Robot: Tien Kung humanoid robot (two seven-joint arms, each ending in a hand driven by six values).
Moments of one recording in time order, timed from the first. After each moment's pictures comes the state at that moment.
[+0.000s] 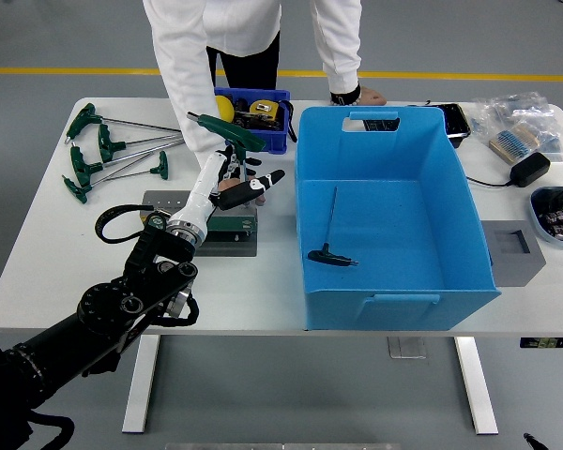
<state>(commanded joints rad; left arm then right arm) -0.68 0.00 -0.60 -0.74 0.95 0.47 -0.28 0.21 -0.19 0.16 0.26 -0.03 -0.29 -0.02</state>
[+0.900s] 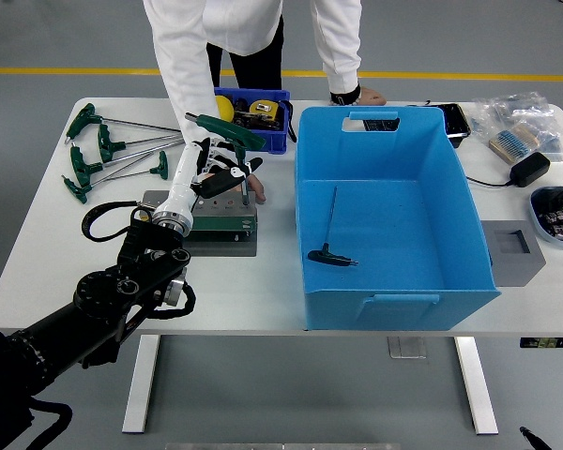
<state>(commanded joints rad) -0.72 0.00 -0.56 -0.66 0.78 0.53 -0.31 0.22 -0.19 0.15 0.27 -0.04 -0.28 -0.01</state>
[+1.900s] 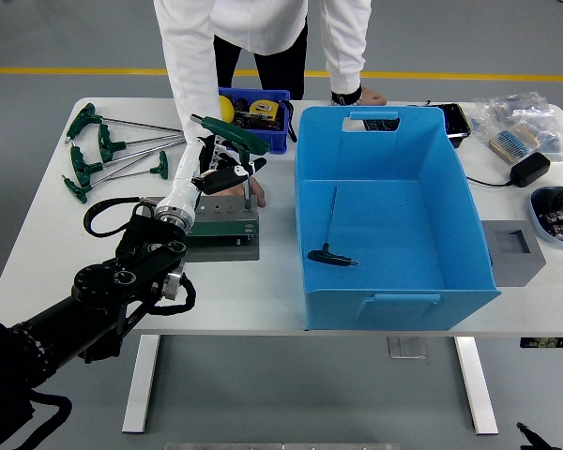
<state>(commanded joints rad) -0.75 0.00 -0.54 -0.63 0.68 0.45 -0.36 0.23 -0.19 0.15 0.28 -0.05 -0.28 -0.02</state>
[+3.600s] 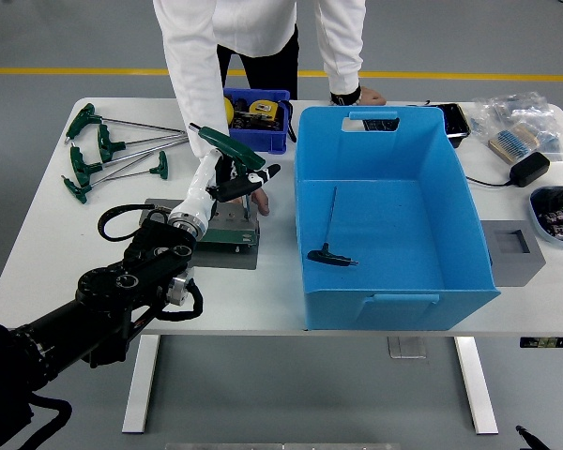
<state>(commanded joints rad) -0.75 0.00 -0.51 -0.68 0.60 0.39 -0.33 0.22 -0.19 0.14 0.28 -0.05 -0.28 -0.01</state>
